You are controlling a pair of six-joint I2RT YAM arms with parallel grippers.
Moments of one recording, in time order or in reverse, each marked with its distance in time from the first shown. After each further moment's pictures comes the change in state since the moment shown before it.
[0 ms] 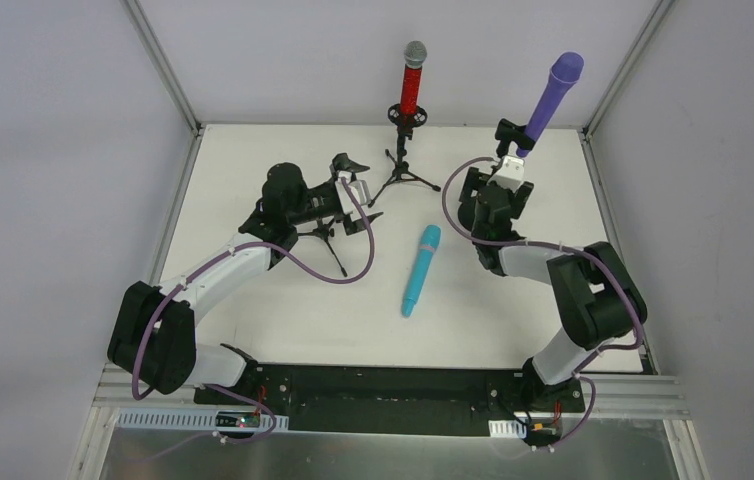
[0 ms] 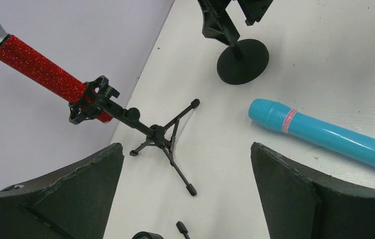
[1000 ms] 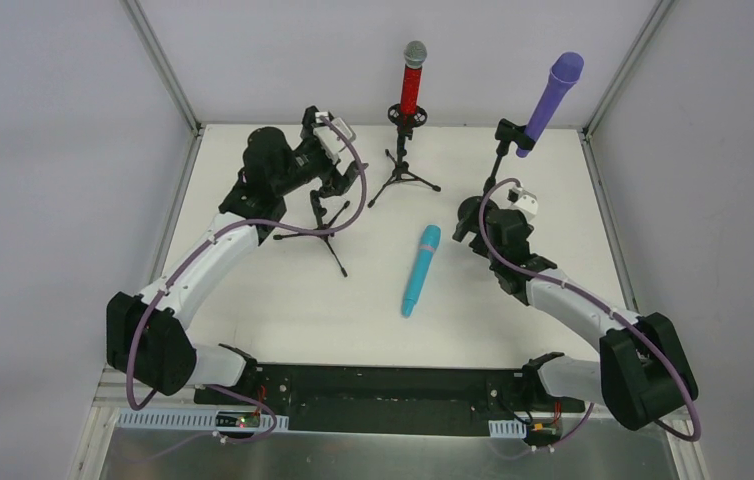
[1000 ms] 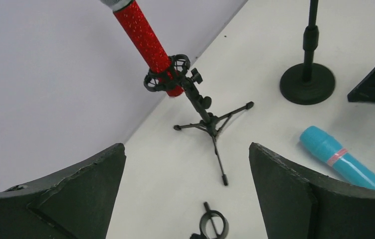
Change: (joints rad) left arm 0.048 -0.008 0.244 -0.196 -0.280 -0.164; right arm 0.040 -0.424 -0.148 -0.643 -0.296 0.518
